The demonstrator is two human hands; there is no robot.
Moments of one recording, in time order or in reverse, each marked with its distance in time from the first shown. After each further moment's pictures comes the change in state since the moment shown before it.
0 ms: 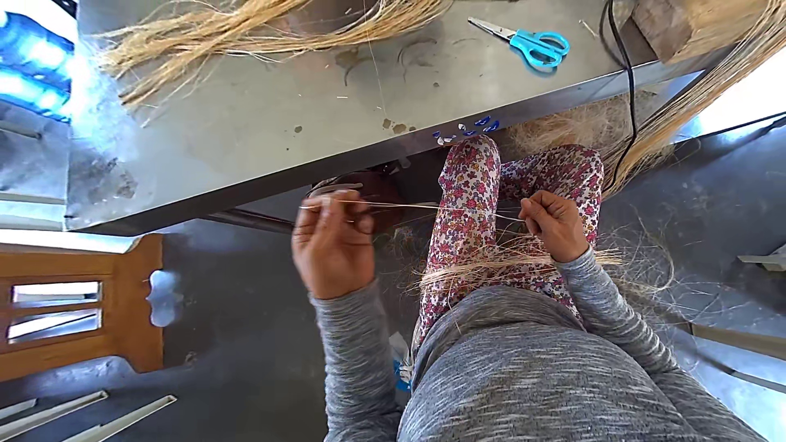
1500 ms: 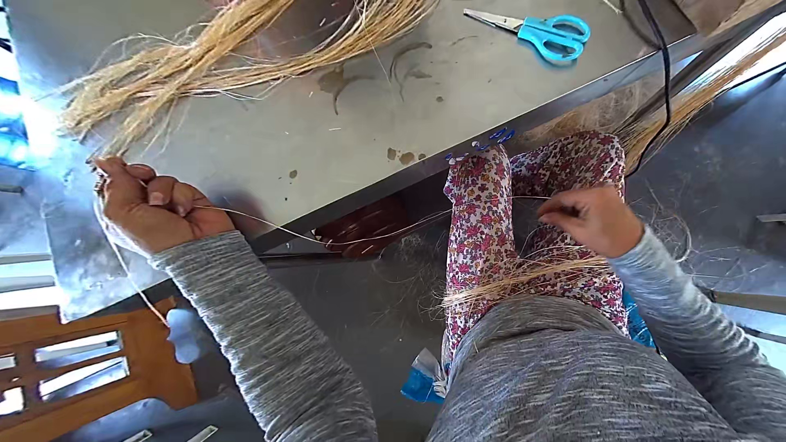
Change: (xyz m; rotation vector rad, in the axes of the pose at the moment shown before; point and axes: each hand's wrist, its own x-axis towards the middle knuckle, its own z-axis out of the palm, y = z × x) left_hand 0.200 0.033 -0.133 -0.046 0.347 0.156; right_hand 0.029 -0.025 -0.020 -0.674 -0.208 -0.050
